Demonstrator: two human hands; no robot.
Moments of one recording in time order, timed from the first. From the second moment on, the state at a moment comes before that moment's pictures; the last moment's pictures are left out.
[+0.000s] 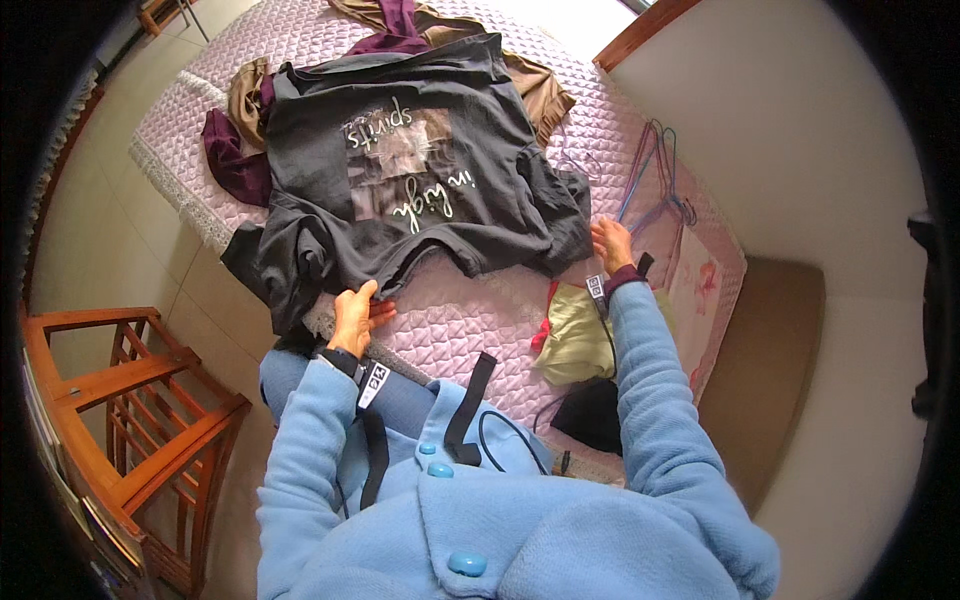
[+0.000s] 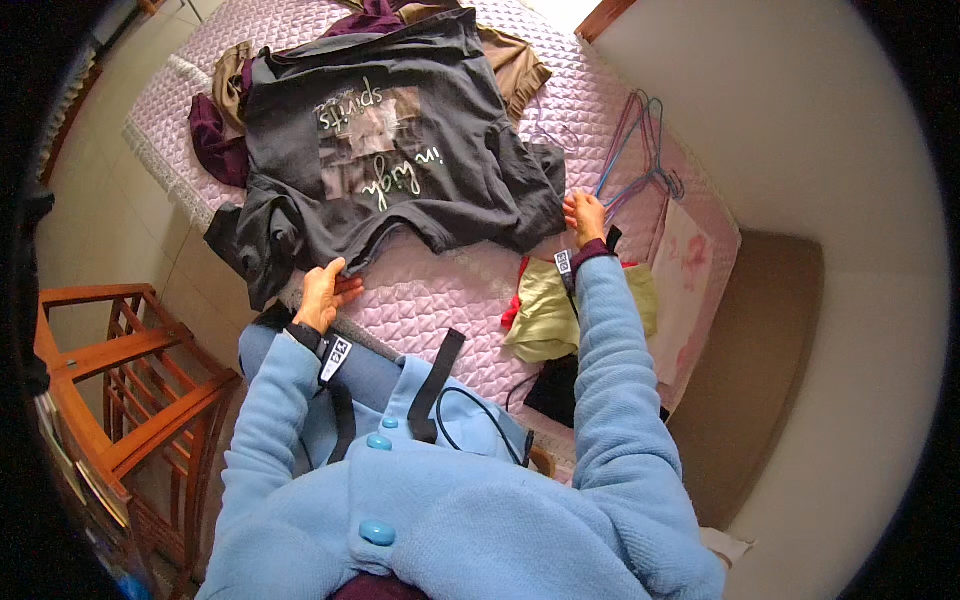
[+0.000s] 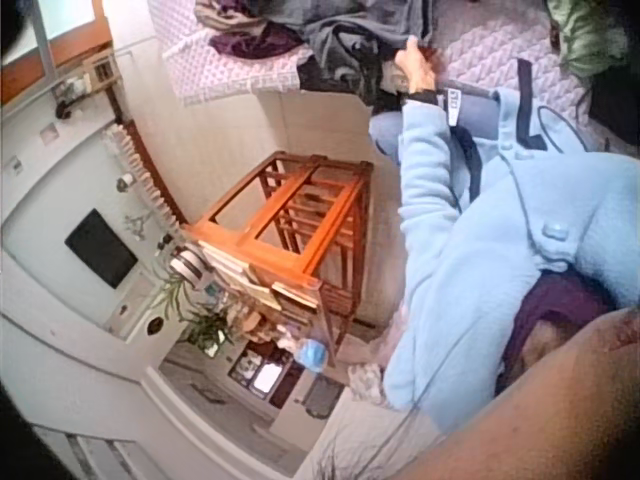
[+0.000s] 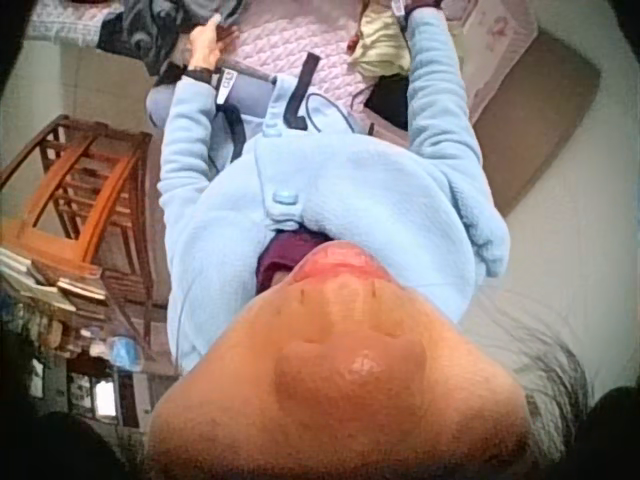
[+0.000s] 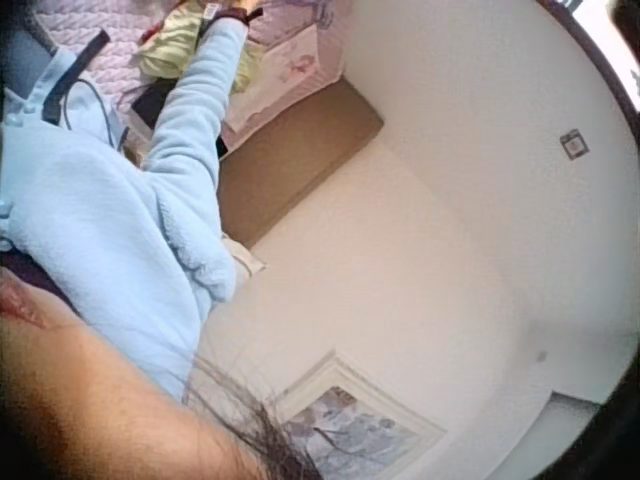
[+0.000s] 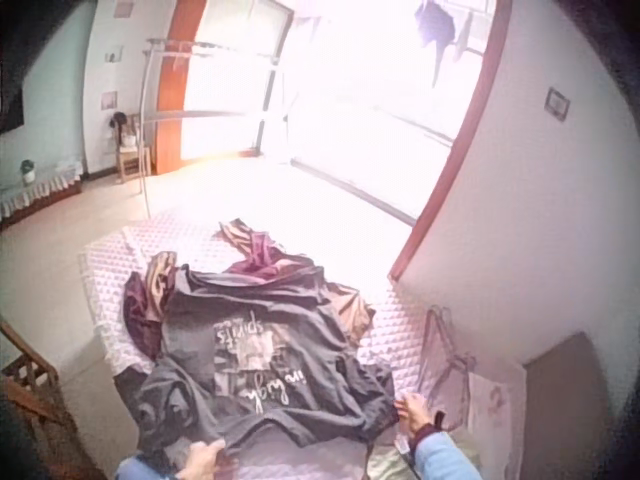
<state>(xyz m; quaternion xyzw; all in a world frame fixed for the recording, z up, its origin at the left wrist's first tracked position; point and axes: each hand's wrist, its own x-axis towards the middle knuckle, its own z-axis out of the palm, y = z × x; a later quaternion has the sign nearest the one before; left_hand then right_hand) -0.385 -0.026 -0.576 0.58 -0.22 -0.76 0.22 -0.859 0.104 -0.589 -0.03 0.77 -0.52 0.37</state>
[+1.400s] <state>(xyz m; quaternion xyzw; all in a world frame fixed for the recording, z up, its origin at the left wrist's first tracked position) -0.203 -0.153 -0.494 0.53 -0.81 -0.24 -0.04 -0.611 0.077 -0.566 0.05 0.58 -0.64 0.50</state>
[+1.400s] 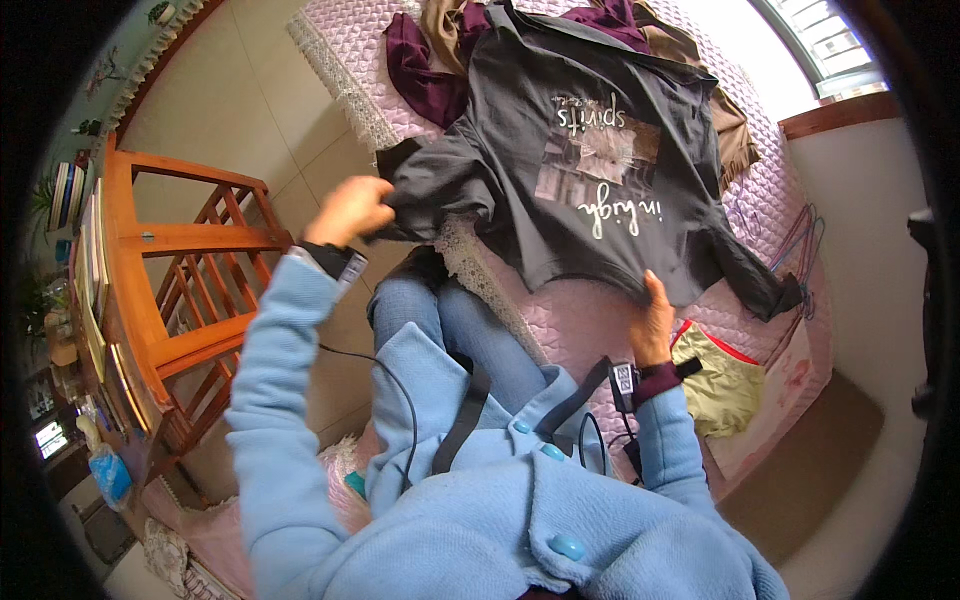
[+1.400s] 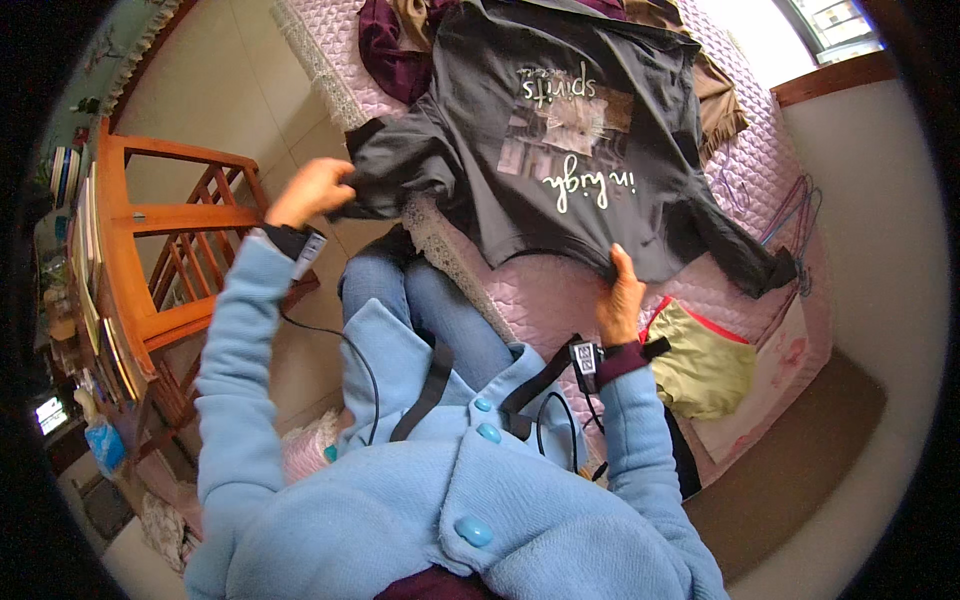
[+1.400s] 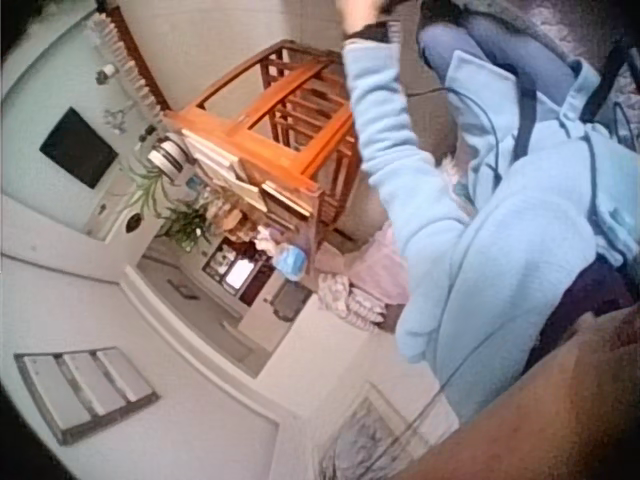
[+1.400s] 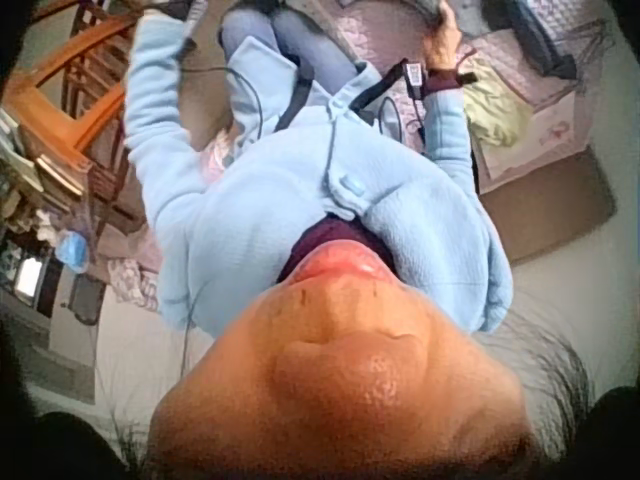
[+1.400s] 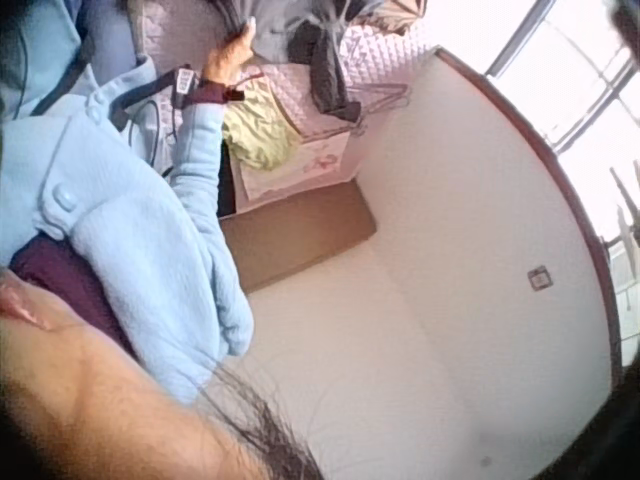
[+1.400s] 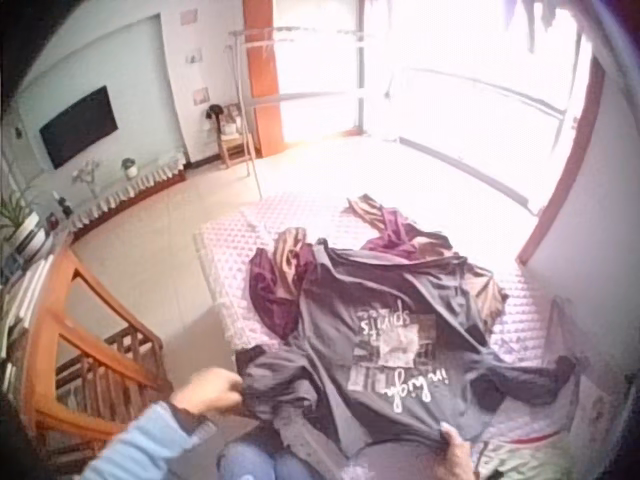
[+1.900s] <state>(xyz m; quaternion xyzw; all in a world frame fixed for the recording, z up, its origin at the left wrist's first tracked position) -0.318 -0.134 -0.583 0.70 -0.43 -0.41 0.40 -0.602 0.116 -0.560 -0.02 0.48 -0.72 0.50</state>
